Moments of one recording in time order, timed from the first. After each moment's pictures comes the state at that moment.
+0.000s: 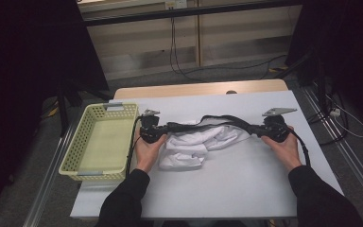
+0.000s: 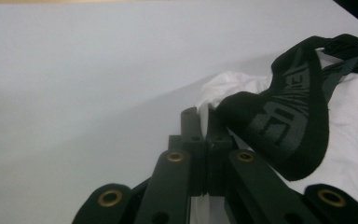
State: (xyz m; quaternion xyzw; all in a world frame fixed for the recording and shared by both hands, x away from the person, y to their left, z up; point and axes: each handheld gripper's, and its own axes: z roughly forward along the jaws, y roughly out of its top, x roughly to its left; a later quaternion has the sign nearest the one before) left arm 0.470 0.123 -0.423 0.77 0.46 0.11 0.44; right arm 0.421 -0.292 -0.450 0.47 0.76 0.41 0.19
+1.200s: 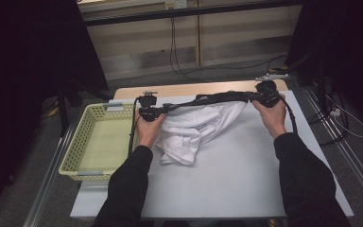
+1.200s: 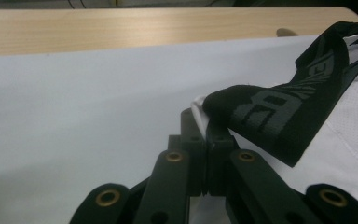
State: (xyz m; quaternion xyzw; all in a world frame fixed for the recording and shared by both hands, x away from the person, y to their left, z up) left arm 0.539 0.122 -0.416 0.75 0.51 0.14 0.40; right arm 0.513 -0.283 -0.405 0.50 0.72 0.42 0.25
